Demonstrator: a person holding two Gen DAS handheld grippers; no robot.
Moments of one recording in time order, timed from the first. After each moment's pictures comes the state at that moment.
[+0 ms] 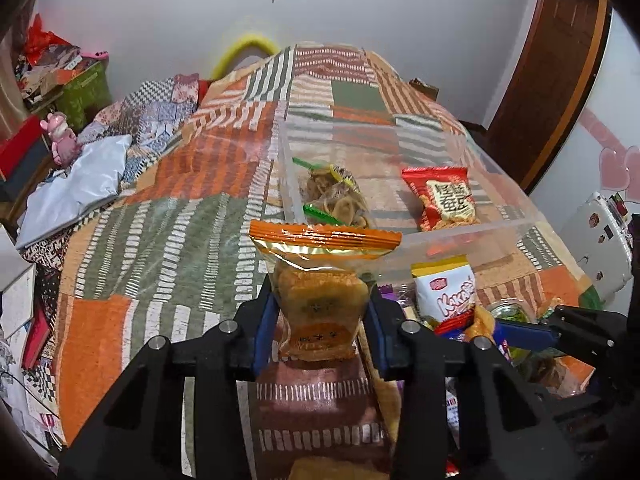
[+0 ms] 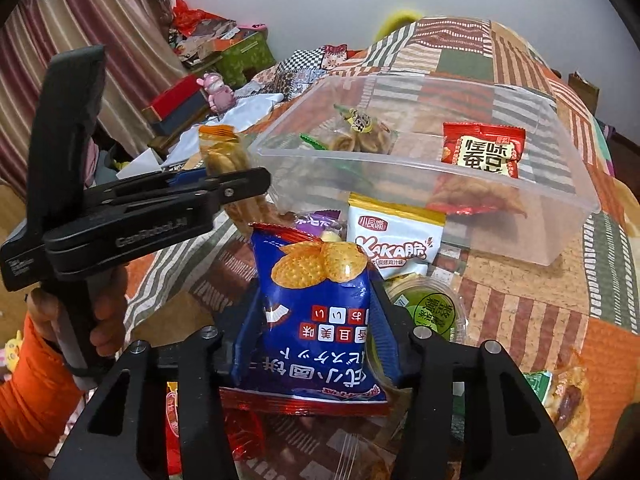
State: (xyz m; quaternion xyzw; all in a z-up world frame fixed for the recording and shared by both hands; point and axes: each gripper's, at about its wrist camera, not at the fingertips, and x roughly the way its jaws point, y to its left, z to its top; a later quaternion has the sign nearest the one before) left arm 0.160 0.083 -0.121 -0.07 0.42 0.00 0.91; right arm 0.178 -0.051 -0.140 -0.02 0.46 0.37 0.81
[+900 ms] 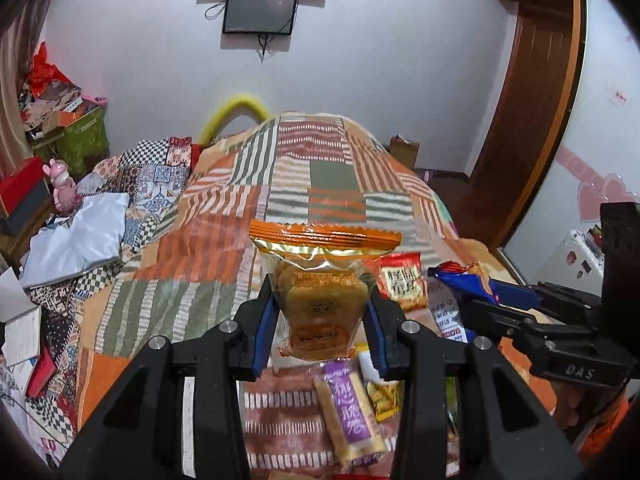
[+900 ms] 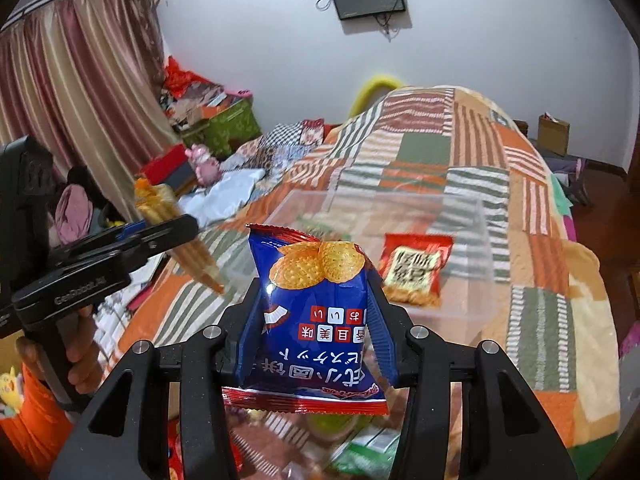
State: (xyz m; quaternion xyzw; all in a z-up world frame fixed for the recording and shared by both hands) left arm 0.159 0.070 -0.037 -0.08 0.33 -0.01 0.94; right arm 0.217 -0.092 -0.073 0.02 0.37 0.33 0.87
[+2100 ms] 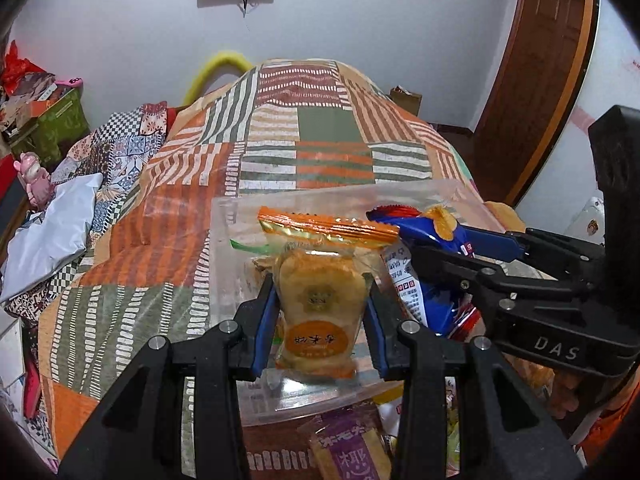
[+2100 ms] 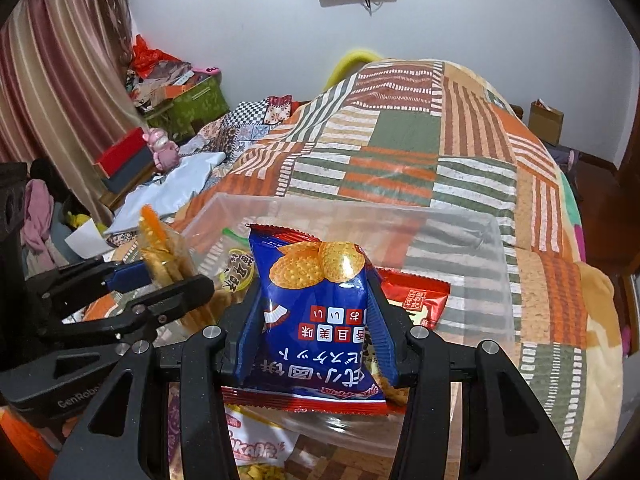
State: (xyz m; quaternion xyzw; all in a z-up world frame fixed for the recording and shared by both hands) left arm 0.251 0.053 -0.114 -0.05 0.41 -0.02 0.91; right arm 0.300 -0.060 -0.118 -0.01 0.41 0.30 0.86
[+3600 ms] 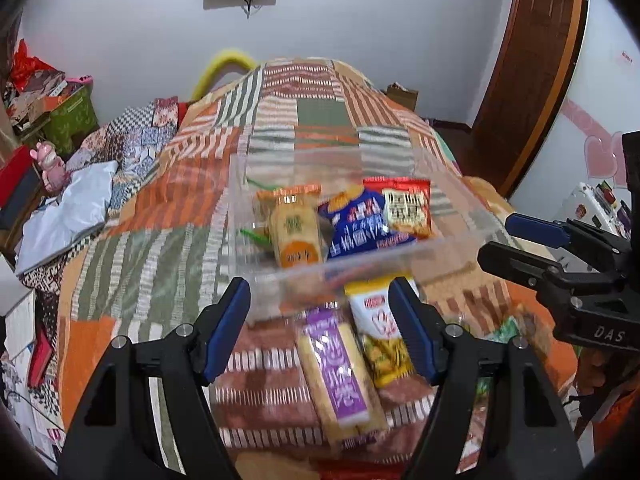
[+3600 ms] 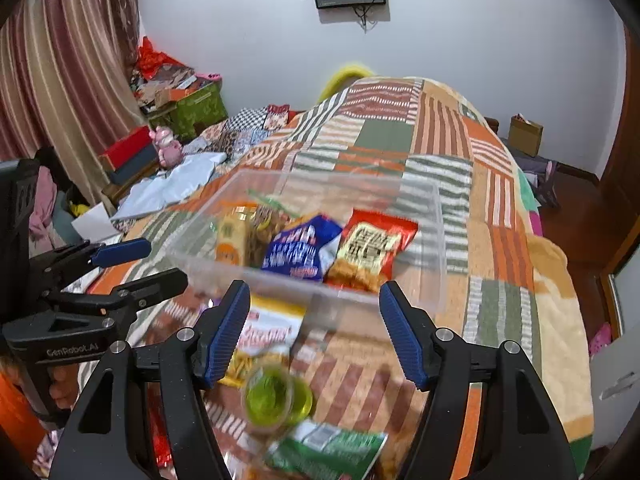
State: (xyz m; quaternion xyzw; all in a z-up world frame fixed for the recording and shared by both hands) left arm 0.164 0.038 -0.100 -0.05 0.41 -0.02 0.91; right arm 0.213 -0.102 -0.099 -0.04 0.39 0.29 0.87
